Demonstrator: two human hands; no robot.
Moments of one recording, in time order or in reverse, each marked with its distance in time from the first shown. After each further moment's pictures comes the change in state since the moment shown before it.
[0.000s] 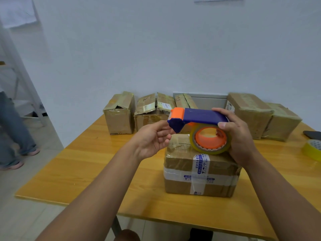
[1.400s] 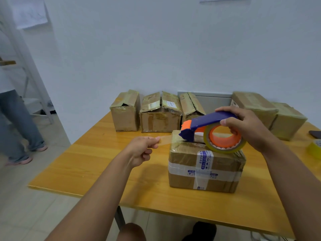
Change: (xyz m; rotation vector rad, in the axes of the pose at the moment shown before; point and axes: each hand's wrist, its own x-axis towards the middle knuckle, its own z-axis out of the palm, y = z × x) left_hand 0.004 -0.037 -0.062 0.300 0.245 -0.035; right_hand 0.010 -0.030 -0.020 -0.395 -0.120 0.044
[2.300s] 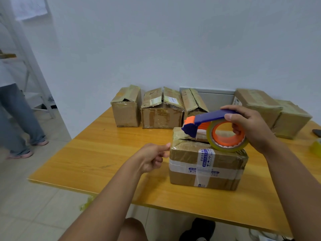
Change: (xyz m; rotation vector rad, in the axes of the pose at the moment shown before) left_hand -0.005 -0.022 0.027 -0.049 -0.095 -0.213; right_hand -0.002 0.015 0.005 0.079 0.056 0.018
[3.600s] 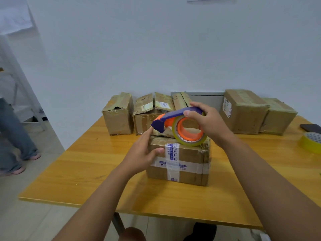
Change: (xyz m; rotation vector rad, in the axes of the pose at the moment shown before) left_hand -0.015 0.012 -0.011 0.905 0.226 0.797; right_hand 0.031 -0.011 0.059 0.058 0.058 0.014
